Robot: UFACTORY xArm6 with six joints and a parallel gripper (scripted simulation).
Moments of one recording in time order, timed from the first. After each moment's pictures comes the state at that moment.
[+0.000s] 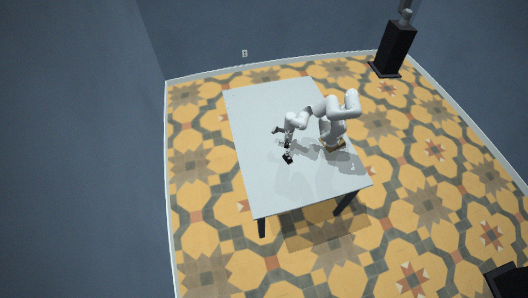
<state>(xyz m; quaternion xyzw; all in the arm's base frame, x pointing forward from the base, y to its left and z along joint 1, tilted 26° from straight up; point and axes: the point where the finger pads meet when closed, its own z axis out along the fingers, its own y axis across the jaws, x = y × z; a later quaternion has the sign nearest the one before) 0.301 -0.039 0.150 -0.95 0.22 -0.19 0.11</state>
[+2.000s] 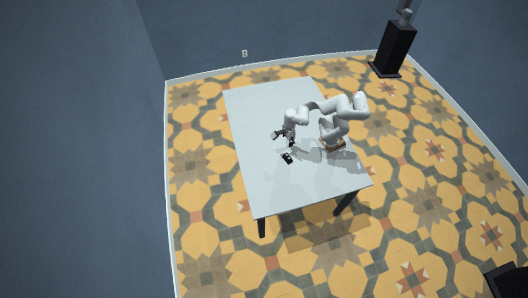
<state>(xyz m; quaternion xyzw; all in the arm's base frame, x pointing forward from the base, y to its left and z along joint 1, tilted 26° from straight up) 0.285 -0.022 0.211 -0.97 -0.11 -0.21 0.03</state>
